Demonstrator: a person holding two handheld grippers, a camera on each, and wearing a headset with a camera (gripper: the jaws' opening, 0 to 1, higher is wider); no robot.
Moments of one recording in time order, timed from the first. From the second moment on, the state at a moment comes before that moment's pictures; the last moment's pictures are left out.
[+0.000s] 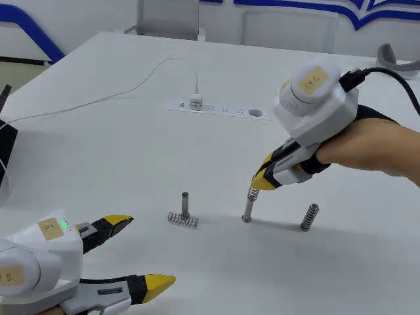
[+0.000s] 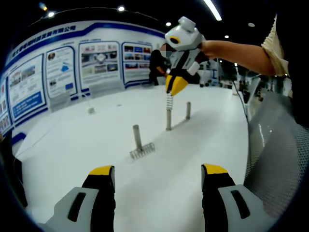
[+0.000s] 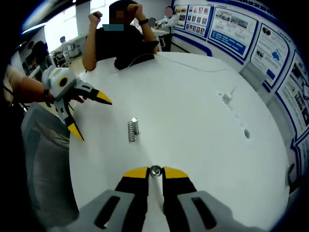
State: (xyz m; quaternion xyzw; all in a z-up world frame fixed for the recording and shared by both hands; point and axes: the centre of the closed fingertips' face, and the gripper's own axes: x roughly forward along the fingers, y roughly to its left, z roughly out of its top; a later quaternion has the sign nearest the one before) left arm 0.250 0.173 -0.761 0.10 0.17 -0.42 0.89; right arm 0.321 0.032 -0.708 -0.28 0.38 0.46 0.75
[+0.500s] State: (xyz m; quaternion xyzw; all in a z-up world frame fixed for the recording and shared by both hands) left arm 0.249 0.172 -0.761 0.10 0.17 -0.42 0.88; right arm 0.324 0.033 -0.723 -0.28 0.40 0.45 0.75
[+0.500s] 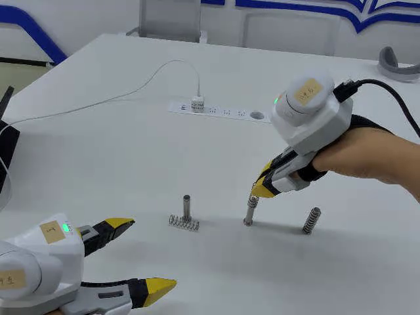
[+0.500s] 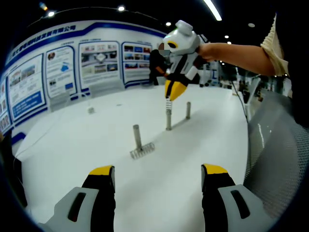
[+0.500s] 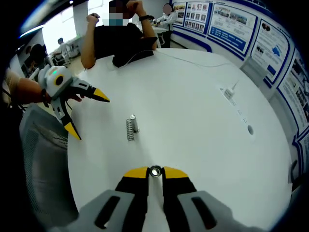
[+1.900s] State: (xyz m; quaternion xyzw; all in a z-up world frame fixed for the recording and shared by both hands) left arm 0.250 0.175 -0.765 0.09 0.18 -0.42 0.89; right arm 0.324 0.035 -0.760 -0.28 0.42 0.45 0.74
